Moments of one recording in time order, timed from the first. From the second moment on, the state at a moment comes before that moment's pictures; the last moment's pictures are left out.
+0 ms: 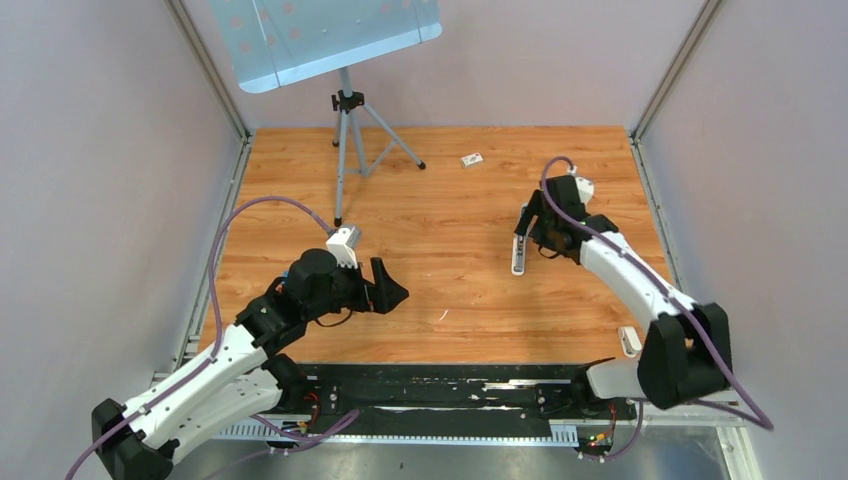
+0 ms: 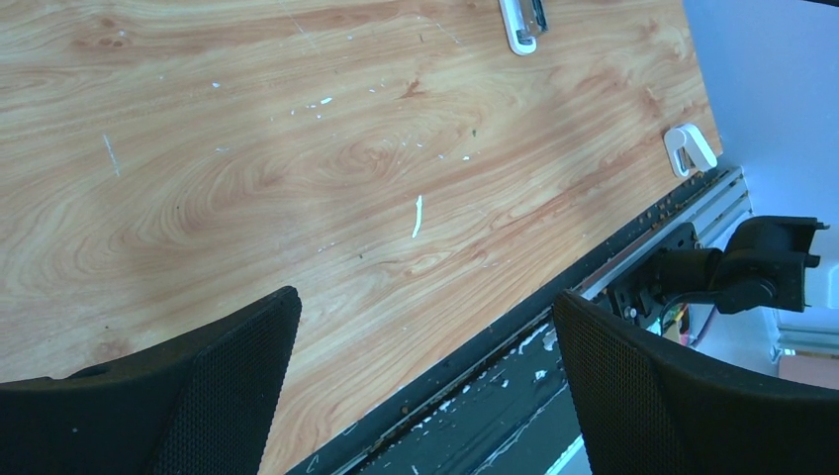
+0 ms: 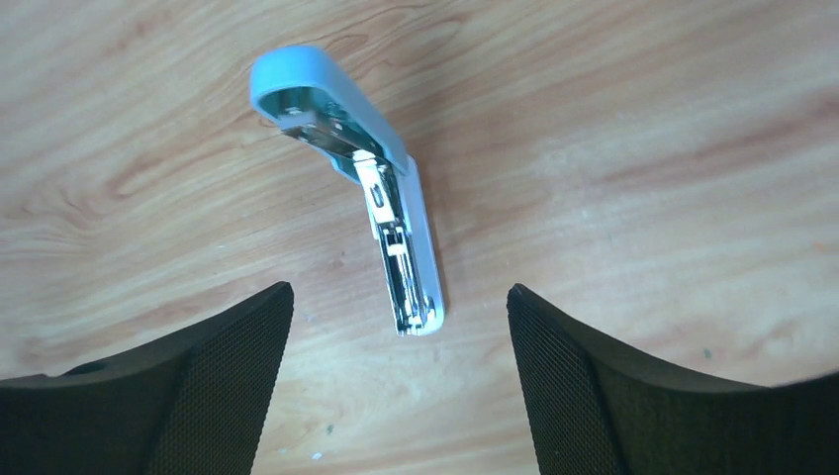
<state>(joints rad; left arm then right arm) -0.72 0.70 0.56 -0.33 0.09 -0.63 0.31 1.38 0.96 -0.45 0.25 0.61</state>
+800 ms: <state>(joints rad) -0.72 0.63 0.55 -0.36 0.09 -0.64 -0.29 0.96 0.76 -1.11 0.58 0.99</state>
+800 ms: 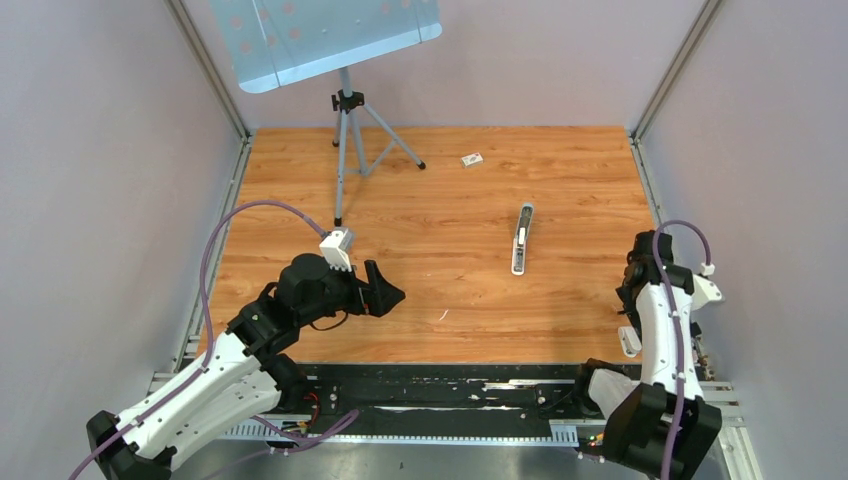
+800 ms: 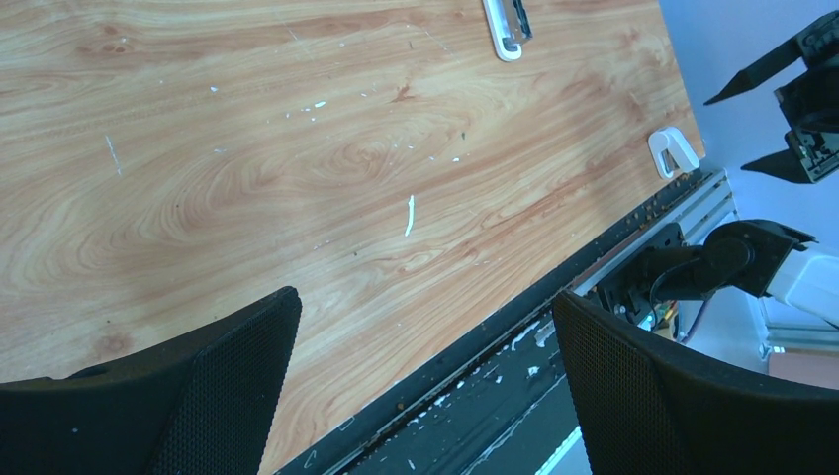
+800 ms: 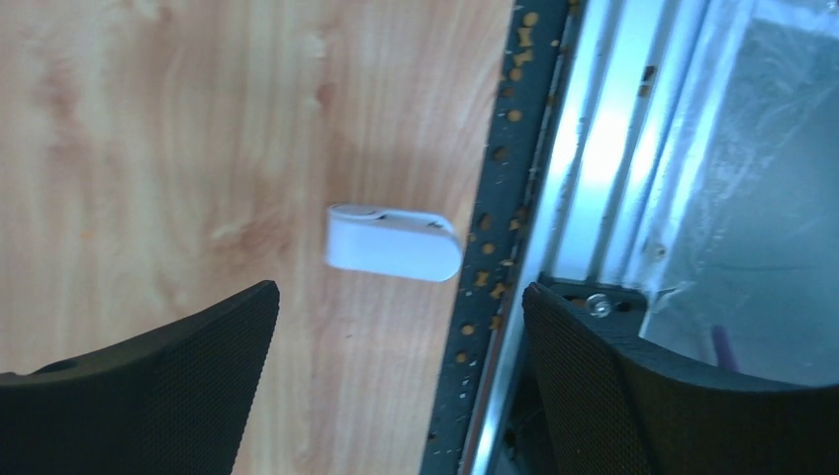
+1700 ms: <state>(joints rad) -0.72 0.64 0.53 -0.36 0.10 -0.66 -0.52 1.27 0.66 -0.81 0.33 0.66</state>
